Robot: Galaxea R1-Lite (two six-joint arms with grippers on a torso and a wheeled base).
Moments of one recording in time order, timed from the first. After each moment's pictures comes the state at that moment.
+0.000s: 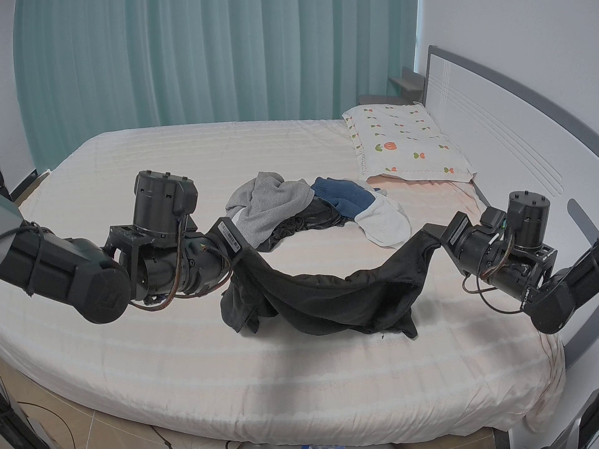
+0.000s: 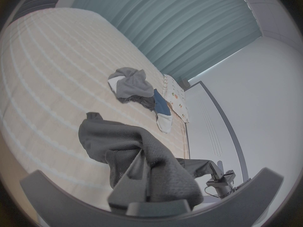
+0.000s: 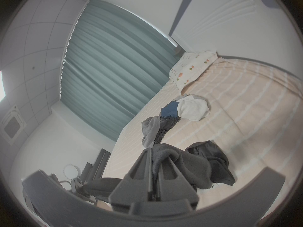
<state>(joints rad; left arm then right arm) -0.49 1.82 -0.90 -0.42 -0.02 -0.99 0.35 1.86 -0.64 -1.05 0.05 0.88</state>
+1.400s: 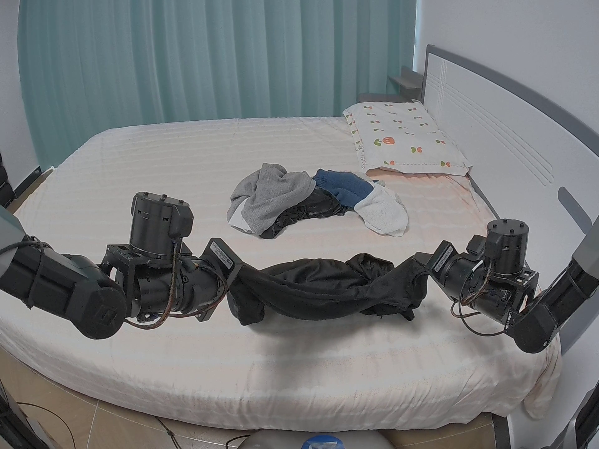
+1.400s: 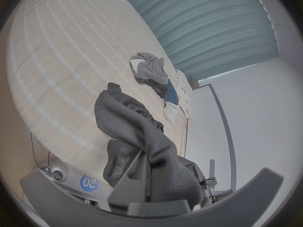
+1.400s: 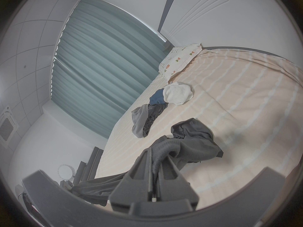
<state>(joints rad) -0.48 1.80 -0.82 -0.44 -0.09 -1.18 0.41 1.93 -0.58 -1.08 -0.04 0.89</state>
